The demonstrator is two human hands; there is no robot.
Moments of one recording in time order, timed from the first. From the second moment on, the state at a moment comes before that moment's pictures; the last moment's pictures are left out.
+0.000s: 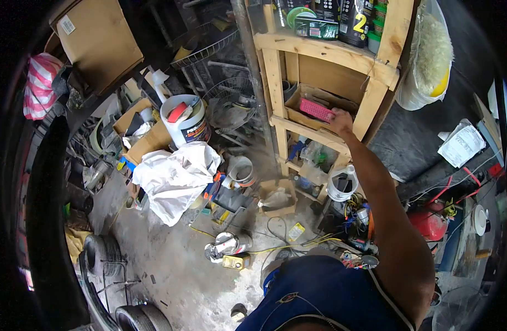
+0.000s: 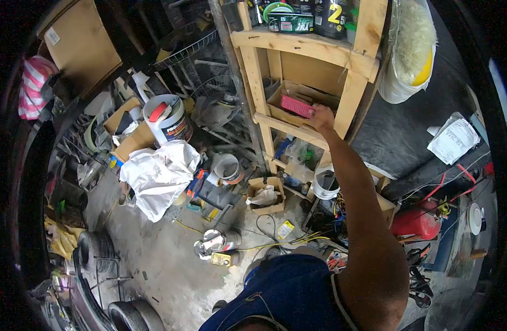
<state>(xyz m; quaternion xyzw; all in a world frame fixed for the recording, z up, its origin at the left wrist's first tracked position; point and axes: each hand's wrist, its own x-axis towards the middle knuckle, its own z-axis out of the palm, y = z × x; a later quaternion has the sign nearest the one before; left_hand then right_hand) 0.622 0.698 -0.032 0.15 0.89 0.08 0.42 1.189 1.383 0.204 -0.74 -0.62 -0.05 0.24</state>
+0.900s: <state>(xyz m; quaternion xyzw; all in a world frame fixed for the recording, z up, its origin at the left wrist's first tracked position) 0.774 1.122 0.212 0.34 0.34 0.42 0.77 1.050 1.018 0.271 -0.56 -0.75 -0.15 0.31</state>
